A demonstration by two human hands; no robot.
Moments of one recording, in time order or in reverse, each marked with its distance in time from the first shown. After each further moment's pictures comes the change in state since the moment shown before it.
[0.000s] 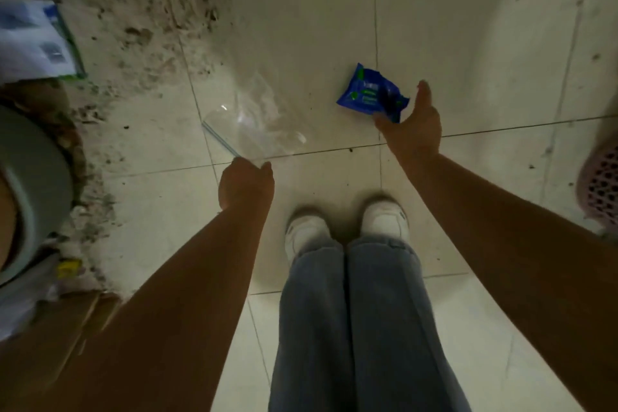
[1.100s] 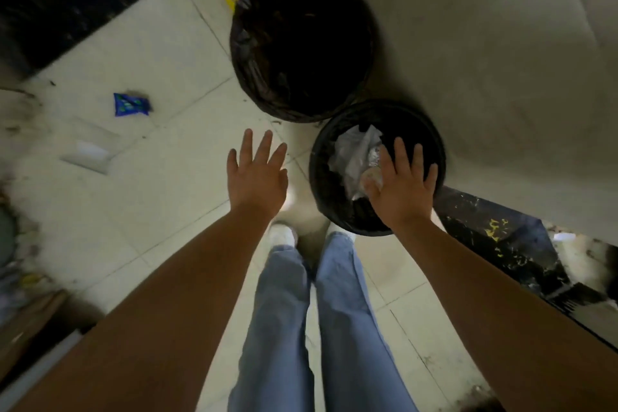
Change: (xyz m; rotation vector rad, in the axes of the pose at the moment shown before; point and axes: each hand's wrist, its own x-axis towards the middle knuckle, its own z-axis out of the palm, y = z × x) left_hand -0.551 0.083 0.271 0.867 0.272 0.972; right_hand -0.305 0.473 -0.405 -0.418 0.090 -0.022
